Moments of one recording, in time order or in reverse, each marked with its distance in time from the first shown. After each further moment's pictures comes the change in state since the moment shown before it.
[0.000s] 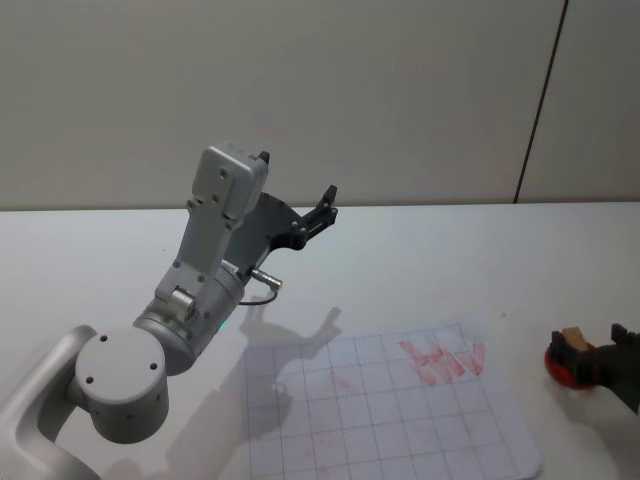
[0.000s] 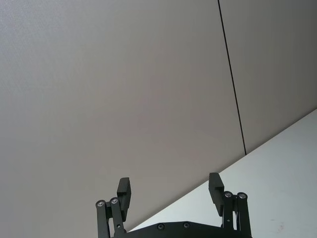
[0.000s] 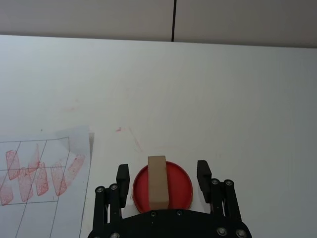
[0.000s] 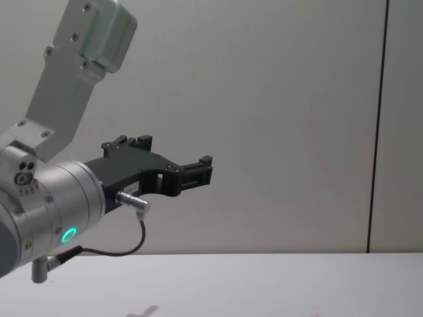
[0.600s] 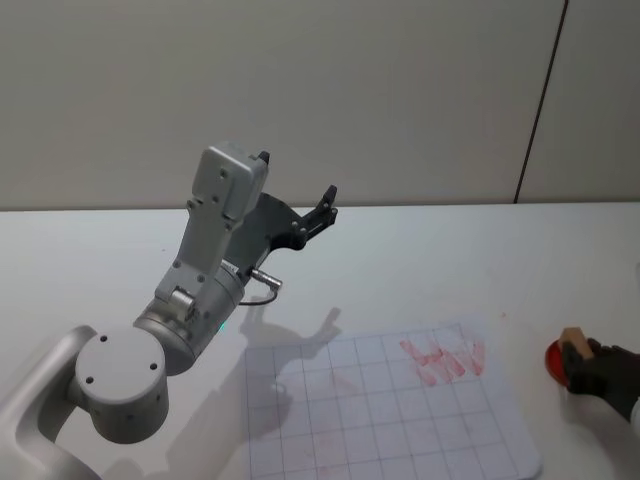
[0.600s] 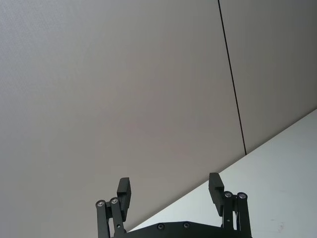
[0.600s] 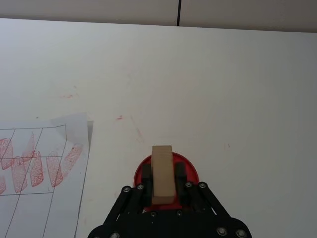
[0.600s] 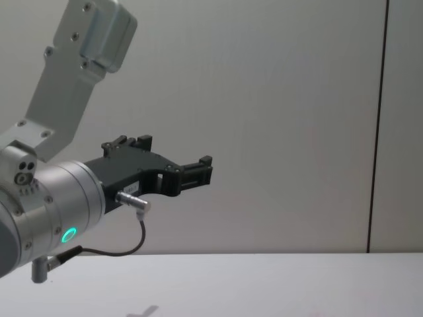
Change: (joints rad) left arm 0.000 0.000 0.000 0.000 0.000 0.000 0.000; right arm 0.015 -0.014 -0.002 0.056 -0.019 0.003 0.042
